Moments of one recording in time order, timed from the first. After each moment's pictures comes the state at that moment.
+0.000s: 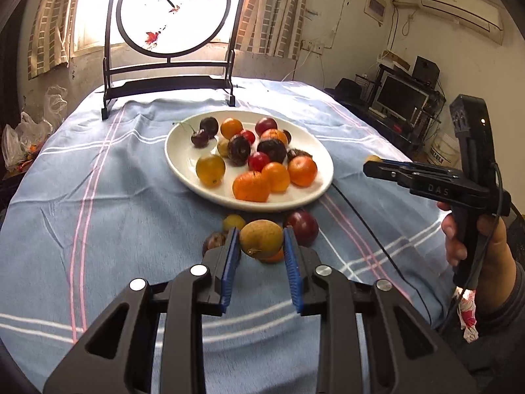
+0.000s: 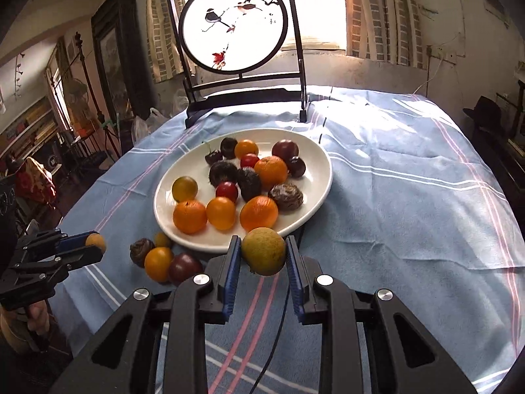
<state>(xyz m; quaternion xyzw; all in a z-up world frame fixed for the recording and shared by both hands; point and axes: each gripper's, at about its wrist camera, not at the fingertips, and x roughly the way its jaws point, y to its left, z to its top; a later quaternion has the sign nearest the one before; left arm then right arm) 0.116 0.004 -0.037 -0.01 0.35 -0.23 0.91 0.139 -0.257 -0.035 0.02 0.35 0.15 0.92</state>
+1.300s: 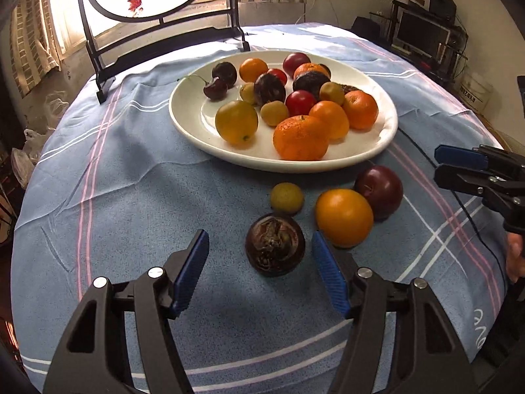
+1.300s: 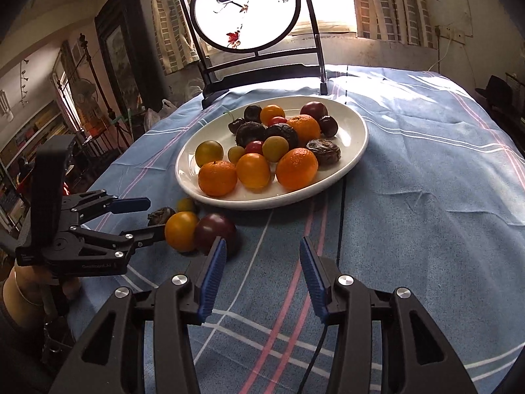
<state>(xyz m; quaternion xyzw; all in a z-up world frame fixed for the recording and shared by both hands) 0.165 -0.009 -0.097 0.11 0.45 -0.19 0.87 0.114 -0.228 -0.078 0.05 0.37 0.18 0.91</state>
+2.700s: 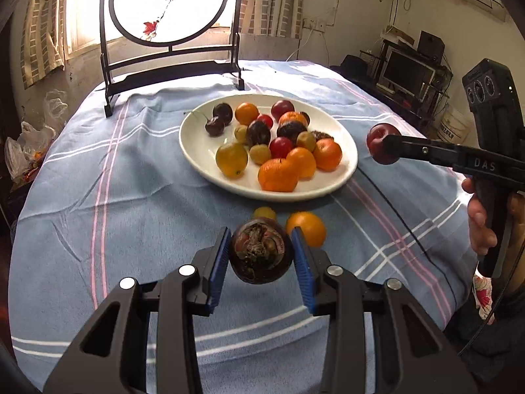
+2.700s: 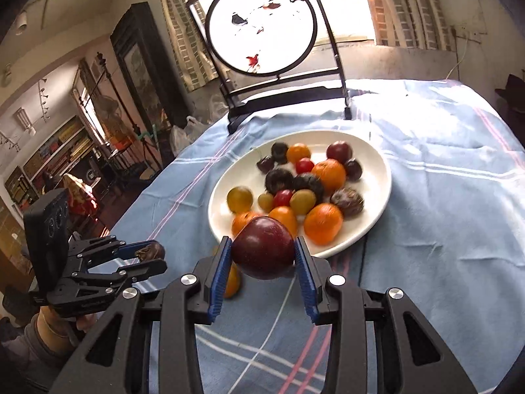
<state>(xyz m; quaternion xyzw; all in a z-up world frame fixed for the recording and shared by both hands) 0.134 0.013 -0.041 0.04 0.38 -0.22 0.90 0.140 -0.237 -0.023 0.09 0.35 0.22 0.90</state>
